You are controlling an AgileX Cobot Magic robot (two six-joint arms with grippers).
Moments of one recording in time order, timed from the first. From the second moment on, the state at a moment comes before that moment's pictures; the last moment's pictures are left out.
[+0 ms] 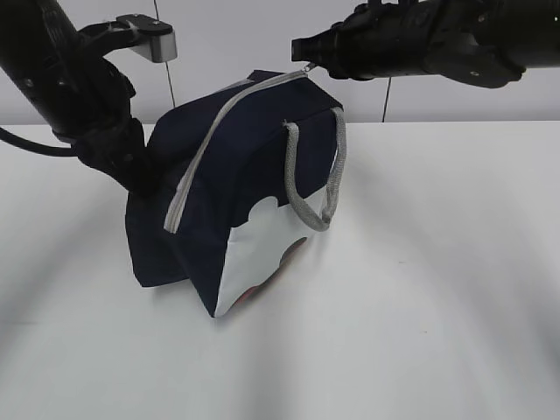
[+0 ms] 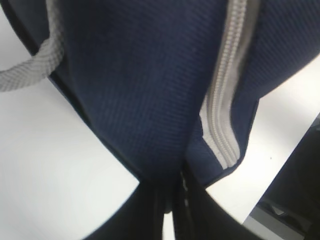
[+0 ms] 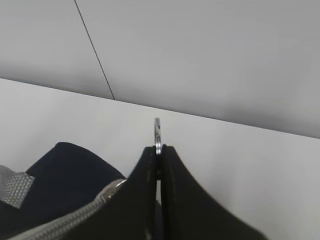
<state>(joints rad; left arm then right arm) -0.38 1.76 -1.50 -0.30 1.19 0.60 0.35 1.86 -1.41 -0.92 0.03 1.06</state>
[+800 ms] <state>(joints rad) -0.38 1.76 -1.74 -0.29 1.23 0.35 0.40 1.86 -1.41 -1.04 -0.09 1.45</state>
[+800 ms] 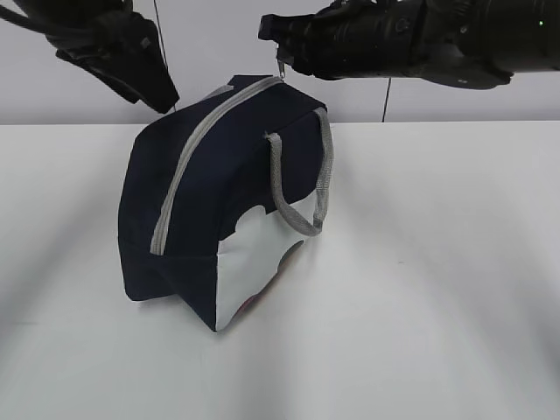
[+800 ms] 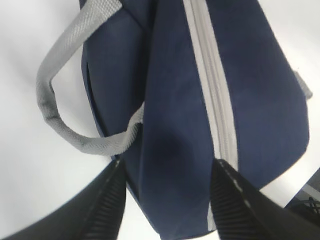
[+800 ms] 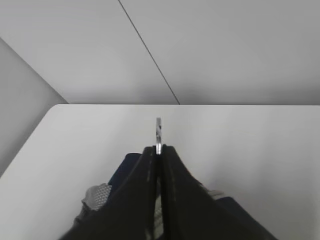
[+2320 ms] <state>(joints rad) -0.38 1.95 -1.88 -0.33 1.23 0.44 0.39 1.86 -1.41 -1.15 -0.12 1.72</state>
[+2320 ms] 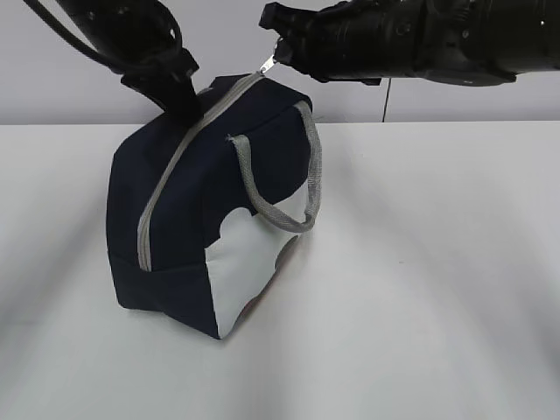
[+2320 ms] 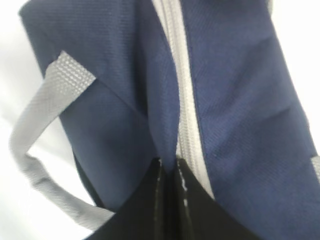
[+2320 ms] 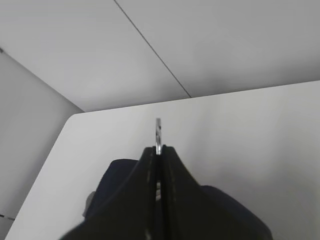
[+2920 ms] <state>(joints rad) -0.38 1.84 -1.87 -0.31 1.23 0.45 0.35 1.90 -1.41 -1.19 -0.04 1.74</state>
